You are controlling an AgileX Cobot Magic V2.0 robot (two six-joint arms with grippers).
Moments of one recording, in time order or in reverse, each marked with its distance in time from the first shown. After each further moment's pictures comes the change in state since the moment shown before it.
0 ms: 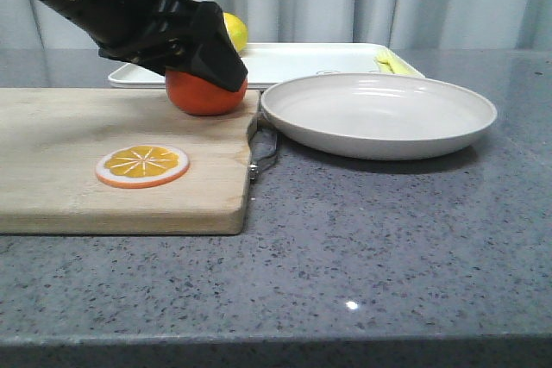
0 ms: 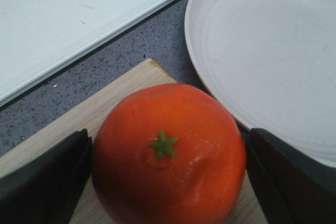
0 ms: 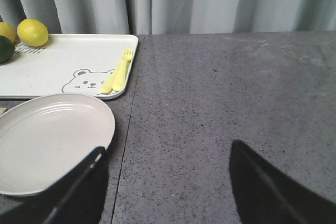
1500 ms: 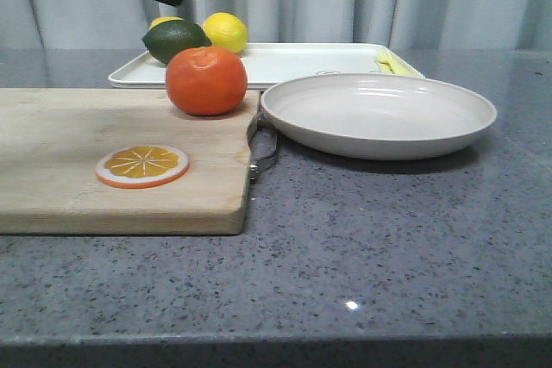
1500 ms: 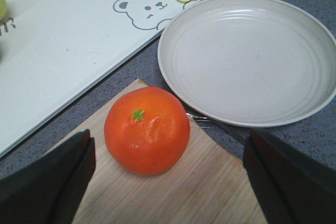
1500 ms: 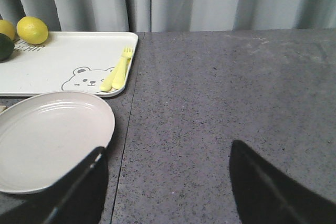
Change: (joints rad) left arm 0.015 -0.313 0.119 0.103 0.069 0.002; right arm 0.000 0.000 0.000 0.000 0.008 0.000
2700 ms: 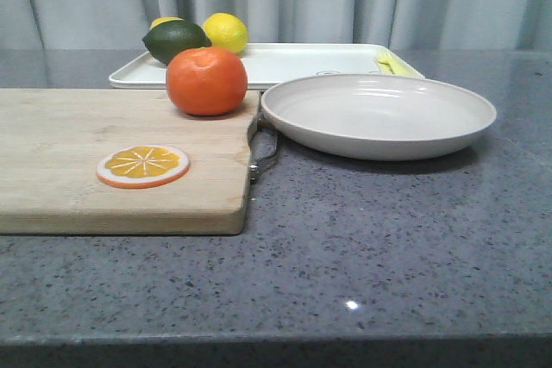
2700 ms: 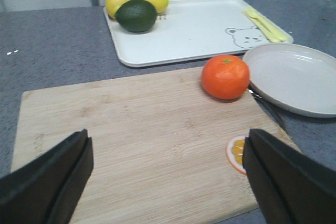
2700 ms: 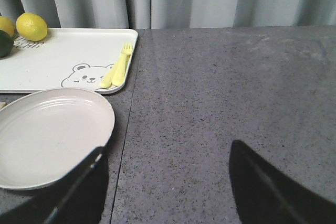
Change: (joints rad) left arm 0.263 -0.923 0.370 0.479 0.195 -0.785; right arm 0.000 0.000 0.000 0.000 0.010 0.000
